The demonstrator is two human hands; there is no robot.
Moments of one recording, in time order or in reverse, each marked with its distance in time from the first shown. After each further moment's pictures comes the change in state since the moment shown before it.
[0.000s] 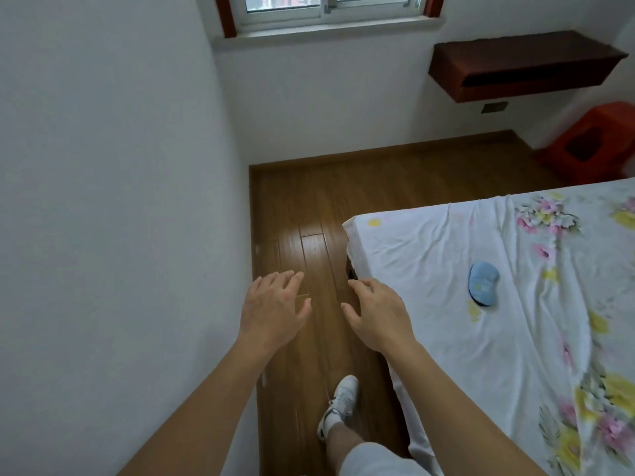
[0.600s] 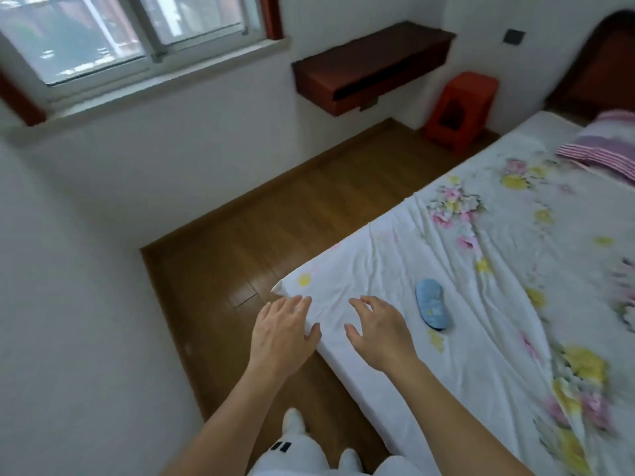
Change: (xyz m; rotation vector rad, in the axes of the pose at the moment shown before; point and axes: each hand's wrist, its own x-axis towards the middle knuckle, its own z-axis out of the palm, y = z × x) left_hand 0.303 0.126 0.053 -0.017 -0.127 0.441; right_hand 0.191 0.156 -0.061 0.046 0.085 0.437
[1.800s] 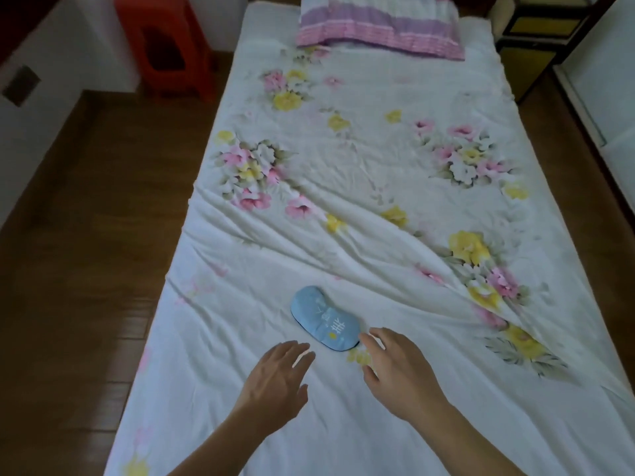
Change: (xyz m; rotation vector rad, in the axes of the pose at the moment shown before) left_hand 0.310 0.159 0.314 -0.038 -0.461 1.204; right_hand 0.114 0.282 0.117 0.097 -0.009 0.768
